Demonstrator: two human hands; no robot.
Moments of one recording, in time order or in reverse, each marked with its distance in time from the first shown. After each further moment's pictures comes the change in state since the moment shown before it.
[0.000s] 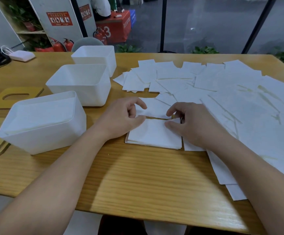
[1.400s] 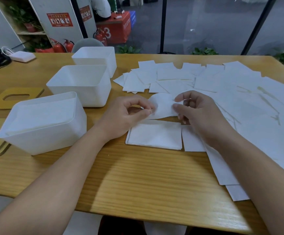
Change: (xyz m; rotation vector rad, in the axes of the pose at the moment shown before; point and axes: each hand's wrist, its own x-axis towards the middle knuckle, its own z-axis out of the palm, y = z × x) left_hand 0.000 0.005 0.003 -0.312 0.017 0.164; right_hand 0.005 0.002 -0.008 0.676 0.136 0.133
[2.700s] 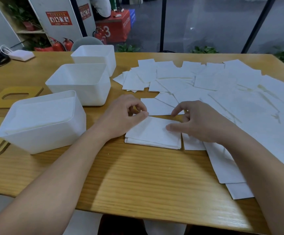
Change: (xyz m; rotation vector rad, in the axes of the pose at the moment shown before) left_hand 0.002 -0.012 -0.003 0.396 0.011 -0.125; right_hand -0.005 -0.012 -0.009 -0.562 -0.287 0.028
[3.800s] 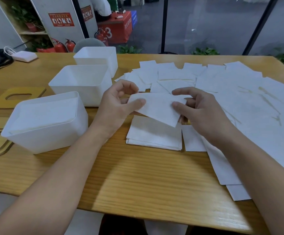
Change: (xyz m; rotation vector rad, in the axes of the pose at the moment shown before) left_hand -0.001 0.018 -0.009 -0.751 0.228 -0.096; right_hand 0.002 -0.005 0.008 0.483 0.246 -0.127
